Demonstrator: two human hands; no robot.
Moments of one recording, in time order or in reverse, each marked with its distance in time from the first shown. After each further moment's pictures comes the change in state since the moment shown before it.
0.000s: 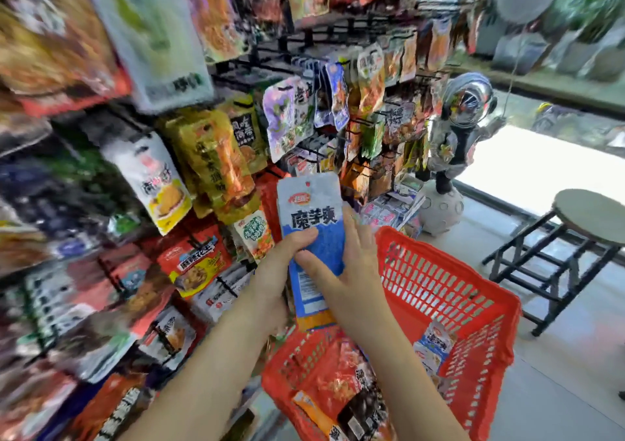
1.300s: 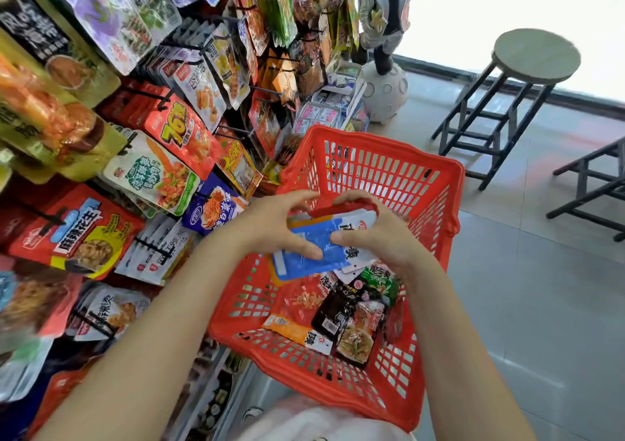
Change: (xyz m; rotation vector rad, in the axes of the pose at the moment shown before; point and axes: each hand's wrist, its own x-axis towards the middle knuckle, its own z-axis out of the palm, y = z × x) left_hand 0.113 -0.093 -0.005 1.687 -0.536 -0.143; right_hand -0.054 0.183 -0.085 0.444 -0.083 0.496
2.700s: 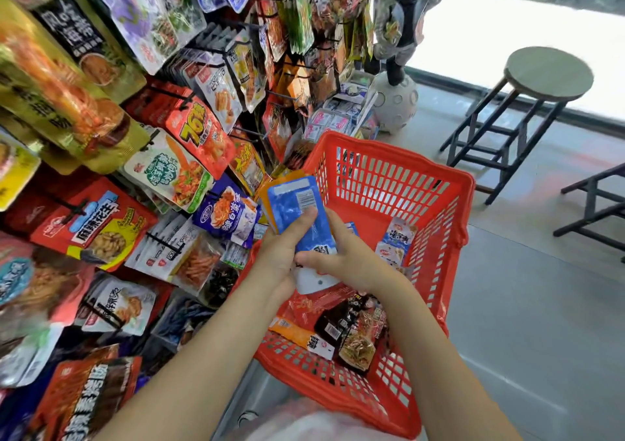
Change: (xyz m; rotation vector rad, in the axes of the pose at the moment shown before) left_hand -0.008 0.009 0.070 -1.597 0.499 -0.146; right_hand -0.010 -0.011 0.058 -0.143 -0.227 -0.003
